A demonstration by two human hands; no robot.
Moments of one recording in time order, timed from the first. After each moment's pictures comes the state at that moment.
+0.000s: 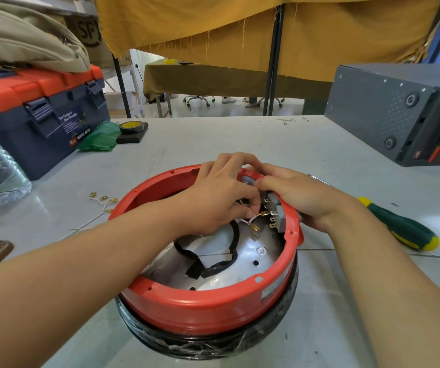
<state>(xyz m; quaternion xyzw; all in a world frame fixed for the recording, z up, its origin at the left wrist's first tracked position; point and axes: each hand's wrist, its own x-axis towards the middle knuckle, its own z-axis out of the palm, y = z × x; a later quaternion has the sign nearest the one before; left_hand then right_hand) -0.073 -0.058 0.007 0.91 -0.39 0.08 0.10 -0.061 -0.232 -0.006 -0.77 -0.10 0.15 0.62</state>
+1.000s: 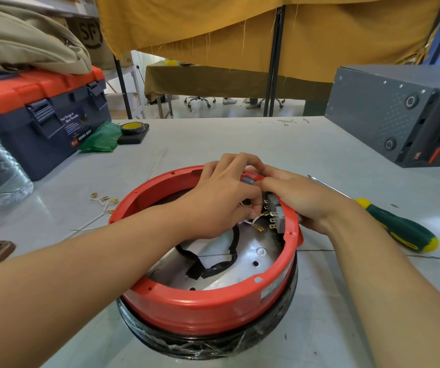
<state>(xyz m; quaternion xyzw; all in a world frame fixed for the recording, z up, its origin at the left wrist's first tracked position) -0.078 -0.063 0.006 0.91 -0.38 0.12 0.10 -0.062 -0.232 -0.007 -0.74 -0.12 0.17 0.64</state>
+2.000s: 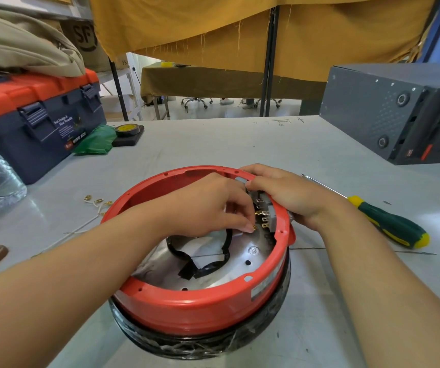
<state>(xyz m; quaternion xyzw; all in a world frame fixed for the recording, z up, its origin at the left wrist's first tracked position) -0.083 -0.060 0.019 0.89 -0.41 -0.03 0.22 -0.068 -0.227 0.001 -0.80 -0.10 0.14 0.58</state>
